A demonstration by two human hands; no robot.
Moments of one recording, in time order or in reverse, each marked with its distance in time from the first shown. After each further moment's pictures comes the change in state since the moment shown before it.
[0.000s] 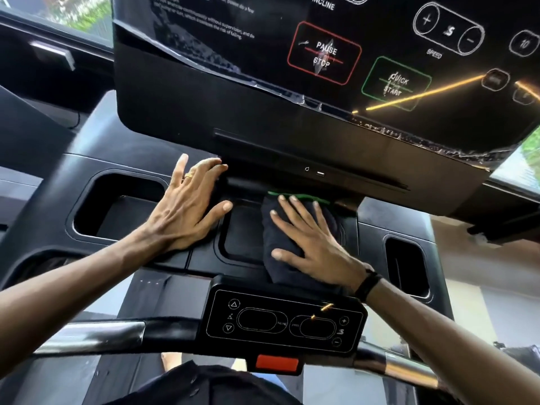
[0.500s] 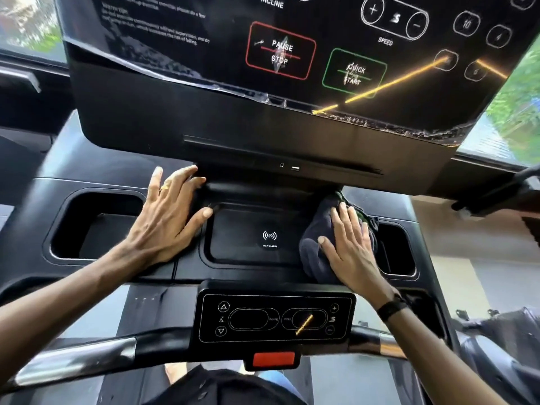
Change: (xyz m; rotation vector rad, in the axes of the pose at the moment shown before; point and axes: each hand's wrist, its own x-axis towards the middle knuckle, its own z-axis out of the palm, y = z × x) left_hand -0.004 0.000 0.002 -0.003 -0.004 0.002; right_hand -0.073 0.041 0.031 -0.009 0.287 0.600
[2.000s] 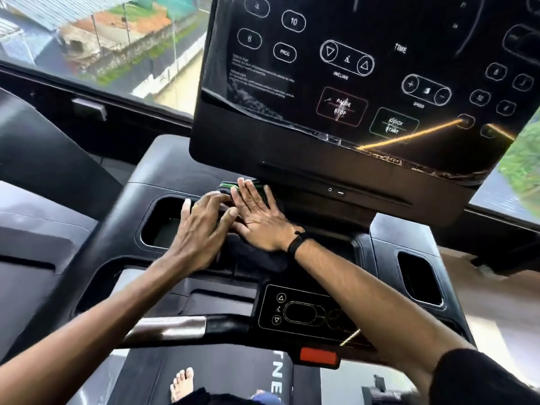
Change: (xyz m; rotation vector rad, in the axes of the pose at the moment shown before) left_hand -0.044 -0.009 -0.038 -0.308 0.136 -0.292; right_hand 0.084 -0.247 0.011 -0.234 -0.236 -0.559
